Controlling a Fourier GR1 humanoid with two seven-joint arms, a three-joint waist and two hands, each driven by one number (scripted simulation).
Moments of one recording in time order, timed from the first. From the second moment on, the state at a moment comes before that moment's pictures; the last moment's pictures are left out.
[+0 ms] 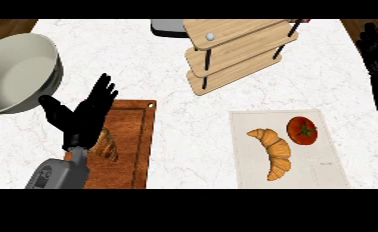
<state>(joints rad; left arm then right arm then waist) -0.15 0.26 -0.17 -1.41 0.43 0.23 0.13 -0.26 -0.57 0.01 -1.50 -0.11 -0.18 0.01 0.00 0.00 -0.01</state>
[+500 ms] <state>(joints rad) -0.02 0.37 -0.11 -1.35 0.40 0.23 0.16 0.12 -0.50 -0.26 -1.52 -0.02 -0.53 -0.02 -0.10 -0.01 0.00</state>
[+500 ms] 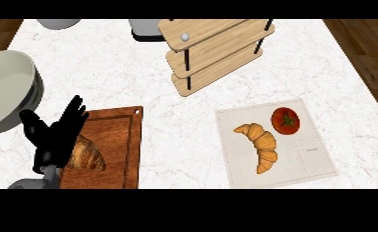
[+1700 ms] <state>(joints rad) -0.09 0.36 -0.13 -1.34 0.34 0.17 0.22 0.75 -0.30 -0.05 -2.25 0.29 -0.49 0.30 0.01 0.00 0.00</state>
